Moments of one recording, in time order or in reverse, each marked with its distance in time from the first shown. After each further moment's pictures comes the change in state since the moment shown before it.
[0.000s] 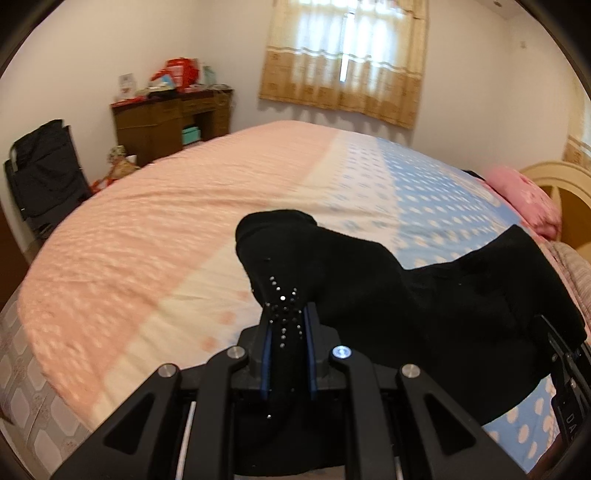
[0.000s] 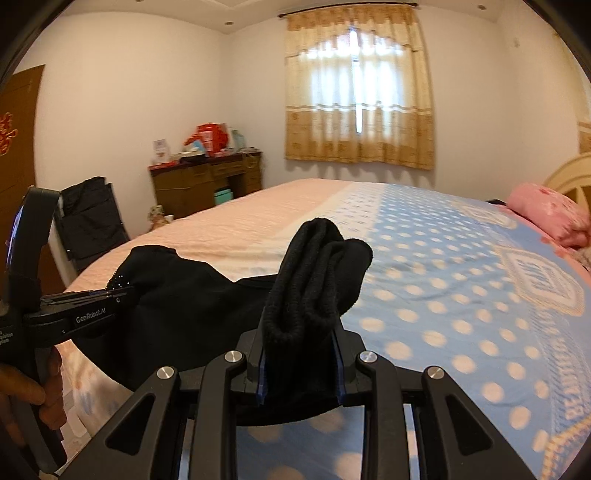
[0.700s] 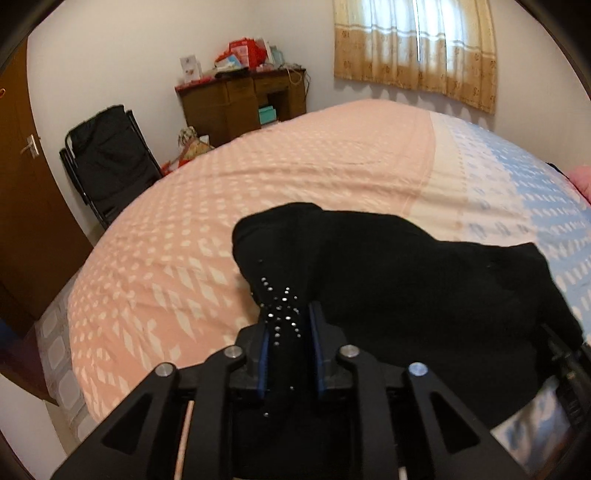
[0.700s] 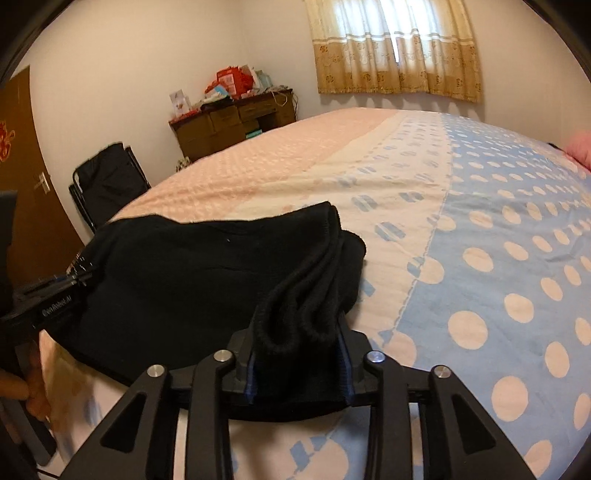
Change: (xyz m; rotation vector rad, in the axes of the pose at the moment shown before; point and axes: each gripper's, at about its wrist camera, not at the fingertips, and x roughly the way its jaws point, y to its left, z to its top) left arm 0.094 0.085 0.014 -0.028 0.065 0.318; right arm 0.172 0.031 -0.023 0.057 0.266 0.177
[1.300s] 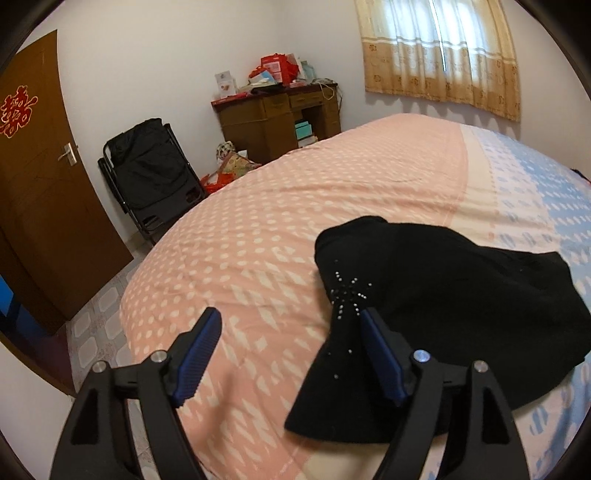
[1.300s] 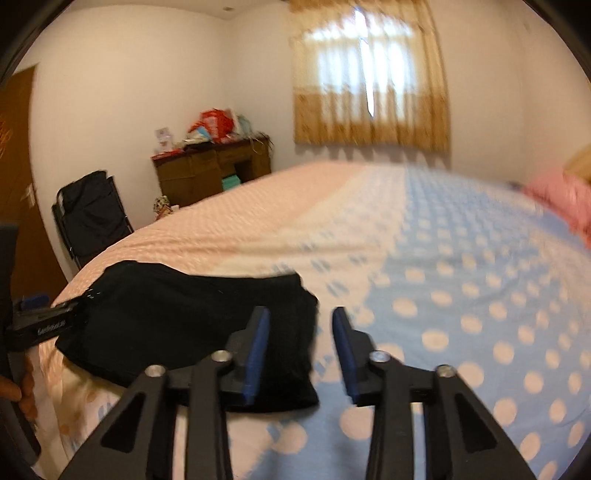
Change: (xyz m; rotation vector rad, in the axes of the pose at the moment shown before) left arm -0.034 0.035 -0.004 -0.026 -0.052 0.132; right arm -0.086 0.019 0.008 -0.064 -0.216 -0.144
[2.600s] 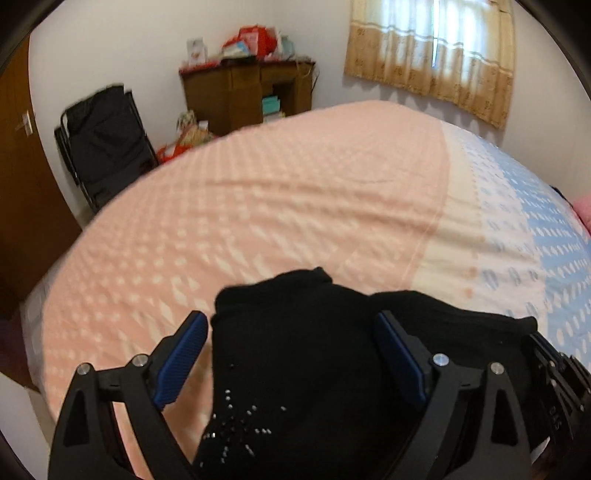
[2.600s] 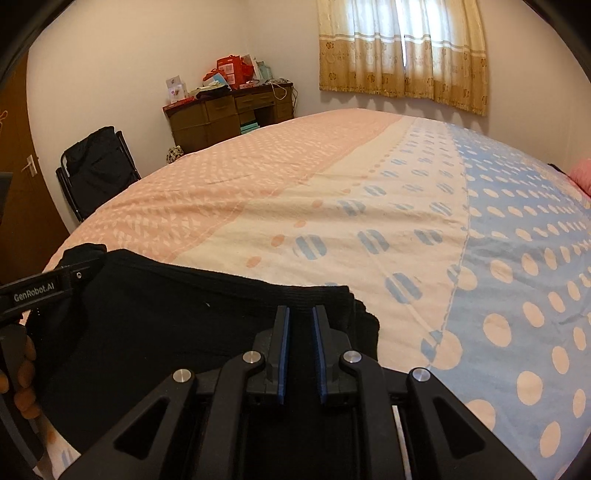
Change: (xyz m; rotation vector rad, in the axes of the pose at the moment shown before) left arm 0.079 -0.023 0.035 -0.076 0.126 -0.195; right arm 0.141 0.006 0.009 -0.011 0.232 0.087
